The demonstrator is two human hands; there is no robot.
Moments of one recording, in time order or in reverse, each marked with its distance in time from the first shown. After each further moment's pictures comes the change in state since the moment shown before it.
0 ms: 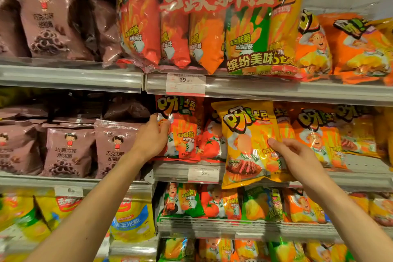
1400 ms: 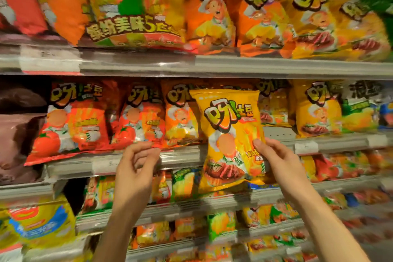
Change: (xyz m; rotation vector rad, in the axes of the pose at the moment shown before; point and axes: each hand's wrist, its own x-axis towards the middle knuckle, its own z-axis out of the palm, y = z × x) left_hand -0.153 0.130 0.154 -0.844 0.056 -0.013; right_hand -0.022 0.074 -0.154 0.174 0.119 0.061
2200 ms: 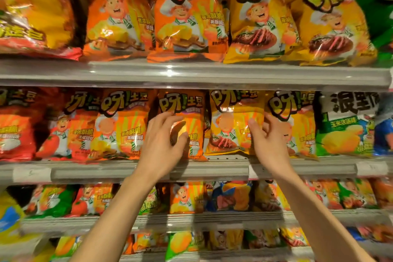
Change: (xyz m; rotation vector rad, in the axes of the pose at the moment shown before) left_hand 0.043 -0.006 0.233 0.792 -0.146 0.405; right_hand 0.173 0.018 -0.138 -0.229 -0.013 -0.191
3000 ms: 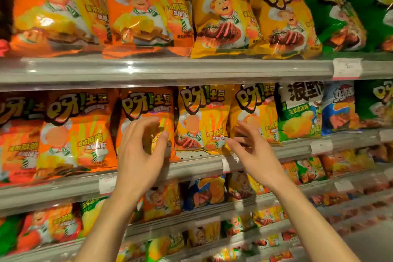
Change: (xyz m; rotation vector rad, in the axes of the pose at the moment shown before) left_hand -0.011 0.020 0.015 -0.314 0.121 -0.023; right_hand -0.043 0.006 -0.038 -0.190 -0.109 0.002
